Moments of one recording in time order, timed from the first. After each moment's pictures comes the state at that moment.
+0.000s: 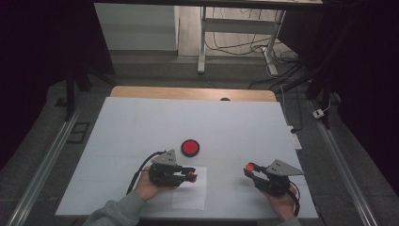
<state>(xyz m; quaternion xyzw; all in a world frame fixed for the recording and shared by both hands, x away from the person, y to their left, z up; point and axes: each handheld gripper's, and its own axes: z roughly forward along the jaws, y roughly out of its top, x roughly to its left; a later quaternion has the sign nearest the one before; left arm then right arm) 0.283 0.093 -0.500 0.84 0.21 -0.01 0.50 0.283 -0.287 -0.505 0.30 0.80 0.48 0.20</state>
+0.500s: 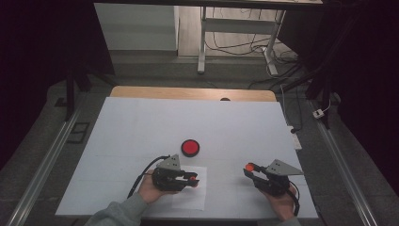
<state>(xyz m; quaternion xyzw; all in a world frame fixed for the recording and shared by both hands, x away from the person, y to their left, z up) 0.280 0.084 -0.513 0.86 0.20 -0.01 0.47 0.284 -0.287 -0.506 0.30 0.80 0.48 0.20</state>
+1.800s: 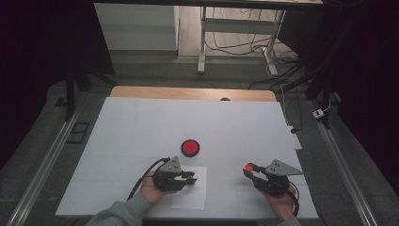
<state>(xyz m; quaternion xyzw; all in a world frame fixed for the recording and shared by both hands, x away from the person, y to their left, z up) 0.285 0.085 -0.535 0.87 0.21 0.04 0.45 0.284 -0.286 -0.507 0.30 0.80 0.47 0.20</state>
